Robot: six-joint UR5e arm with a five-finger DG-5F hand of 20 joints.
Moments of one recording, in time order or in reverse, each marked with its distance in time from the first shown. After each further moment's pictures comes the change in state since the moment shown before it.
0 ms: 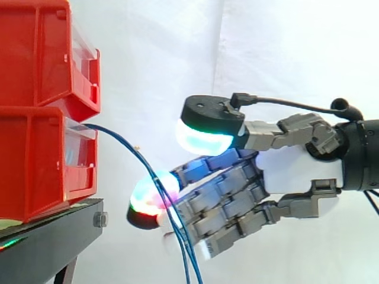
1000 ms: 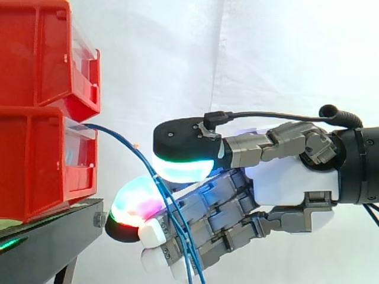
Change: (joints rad) arm 0.040 -0.039 0.030 0.031 0.039 -0.016
